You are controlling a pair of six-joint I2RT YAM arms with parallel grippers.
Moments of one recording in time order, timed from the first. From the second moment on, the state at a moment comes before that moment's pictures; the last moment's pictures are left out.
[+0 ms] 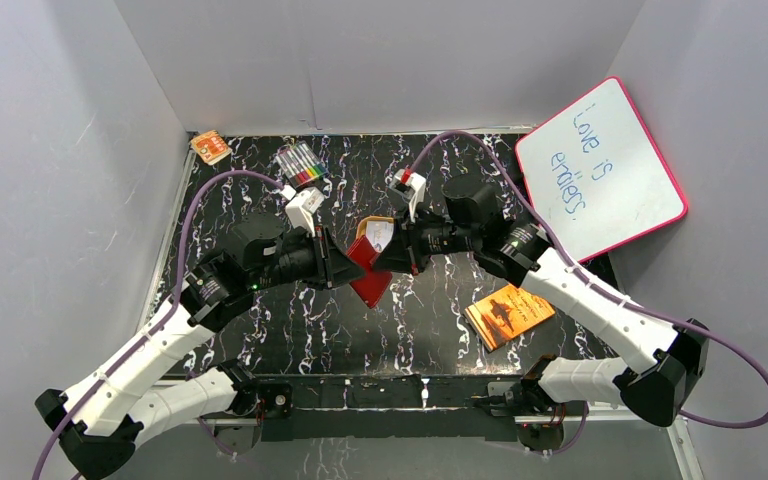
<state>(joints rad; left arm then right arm) -0.77 0.88 1.02 -0.53 0.29 -0.72 0.85 1.21 1.19 -0.40 -0.59 0.33</state>
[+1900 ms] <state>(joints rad) -0.80 0.53 0.91 -0.36 0.41 -0.64 0.91 1.10 1.01 0.08 -0.87 0.75</state>
